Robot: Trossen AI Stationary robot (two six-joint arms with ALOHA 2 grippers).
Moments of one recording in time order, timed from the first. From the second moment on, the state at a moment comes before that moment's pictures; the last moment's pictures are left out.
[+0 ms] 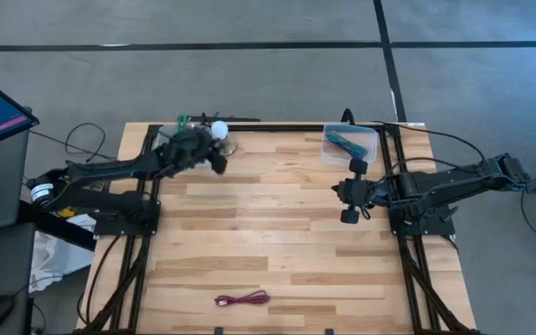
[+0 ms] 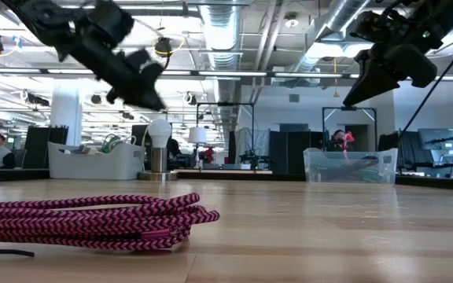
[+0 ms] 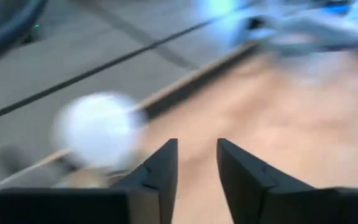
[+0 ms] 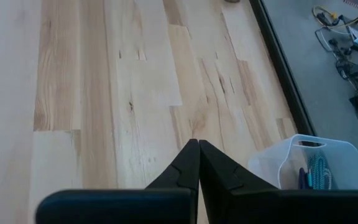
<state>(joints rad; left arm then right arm) 0.47 1.11 0.54 0.12 -0.29 -0.12 0.12 0.93 0.62 -0.52 0.52 -0.06</state>
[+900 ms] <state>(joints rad) -0.38 1.45 0.98 -0.08 -0.33 -0.30 0.12 0.93 0.62 -0.41 0.52 0.00</state>
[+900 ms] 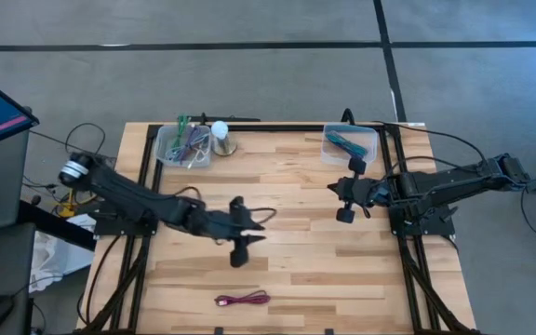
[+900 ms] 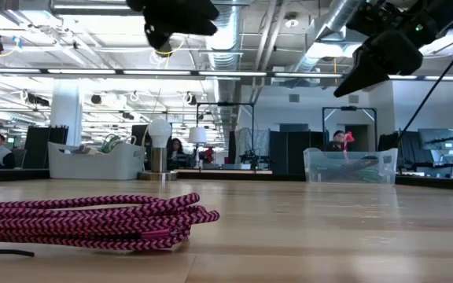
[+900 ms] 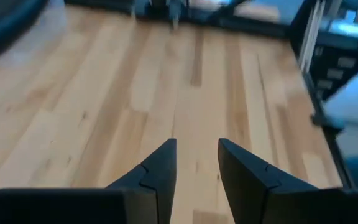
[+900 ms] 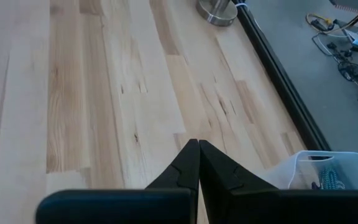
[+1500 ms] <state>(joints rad) -0.39 1.72 1.10 -0.36 0.10 -0.71 0.12 0.93 0.62 -0.46 0.51 0.03</state>
